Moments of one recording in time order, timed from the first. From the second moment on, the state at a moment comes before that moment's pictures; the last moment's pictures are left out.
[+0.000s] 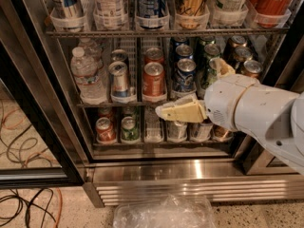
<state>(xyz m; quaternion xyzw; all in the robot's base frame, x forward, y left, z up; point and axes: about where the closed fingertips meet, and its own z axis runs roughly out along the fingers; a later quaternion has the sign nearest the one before) 0.490 -0.090 0.935 -0.33 0.74 0.08 0.57</state>
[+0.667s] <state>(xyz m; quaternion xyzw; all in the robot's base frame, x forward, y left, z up) 0.505 -0.139 0.876 -0.24 0.74 0.10 0.62</state>
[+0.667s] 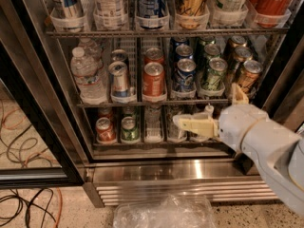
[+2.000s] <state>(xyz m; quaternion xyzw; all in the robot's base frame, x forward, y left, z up) 0.474 -0.160 0.842 -0.24 0.70 0.04 0.67</state>
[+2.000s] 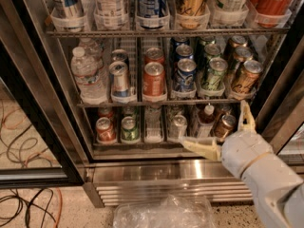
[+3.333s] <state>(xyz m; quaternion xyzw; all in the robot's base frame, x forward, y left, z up) 0.482 -0.127 0.867 -0.26 0.64 -0.04 0.72</state>
